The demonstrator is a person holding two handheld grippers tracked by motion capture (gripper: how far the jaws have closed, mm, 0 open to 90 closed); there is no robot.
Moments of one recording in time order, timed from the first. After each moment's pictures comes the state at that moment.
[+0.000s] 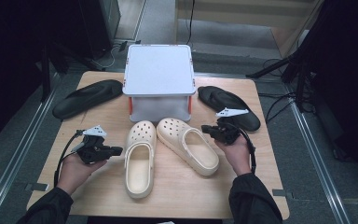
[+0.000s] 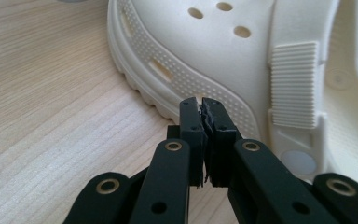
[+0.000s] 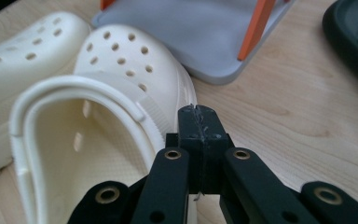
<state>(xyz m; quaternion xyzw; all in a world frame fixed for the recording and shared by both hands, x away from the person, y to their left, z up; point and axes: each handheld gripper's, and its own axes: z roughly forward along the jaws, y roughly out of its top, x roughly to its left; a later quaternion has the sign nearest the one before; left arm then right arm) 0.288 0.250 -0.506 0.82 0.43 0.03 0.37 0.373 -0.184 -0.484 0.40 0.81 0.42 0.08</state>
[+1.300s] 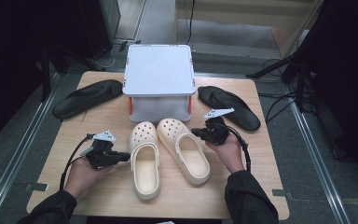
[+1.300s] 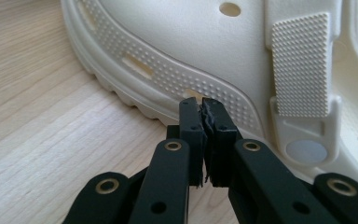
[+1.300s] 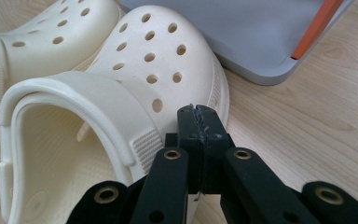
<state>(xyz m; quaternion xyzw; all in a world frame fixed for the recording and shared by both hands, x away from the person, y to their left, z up) 0.281 0.225 -0.516 0.84 0.41 0.00 0.37 0.376 -0.155 -0.491 0.35 0.84 0.41 0.05</state>
